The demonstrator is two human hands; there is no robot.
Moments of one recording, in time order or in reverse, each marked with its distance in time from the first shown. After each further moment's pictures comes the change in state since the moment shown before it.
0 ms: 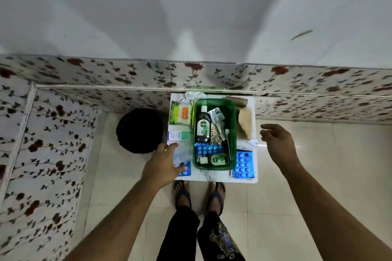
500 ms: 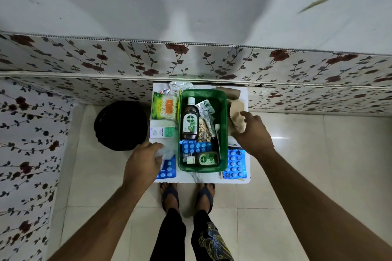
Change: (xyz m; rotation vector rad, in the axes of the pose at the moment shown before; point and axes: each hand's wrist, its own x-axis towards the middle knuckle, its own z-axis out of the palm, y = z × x) left_hand 0.039 -0.045 0.058 0.007 0.222 -0.010; right_hand 0.062 0.054 0.095 -0.568 -0.217 -0.145
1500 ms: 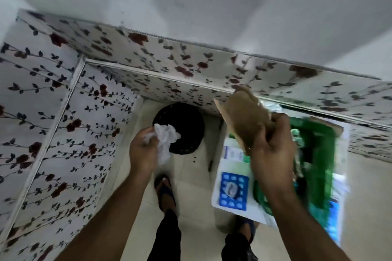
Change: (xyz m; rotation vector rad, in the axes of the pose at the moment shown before) left_hand 0.045 -0.082 -0.074 -0.853 0.449 -0.516; right_hand -0.063 -0.180 0.000 0.585 0.309 -0.237
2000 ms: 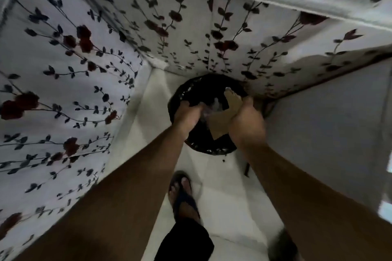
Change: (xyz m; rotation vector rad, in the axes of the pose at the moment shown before) left_hand 0.275 -0.224 0.068 0.147 -0.327 -0.370; right_hand 0.033 0.176 0.378 -0.592 -0.422 0.180
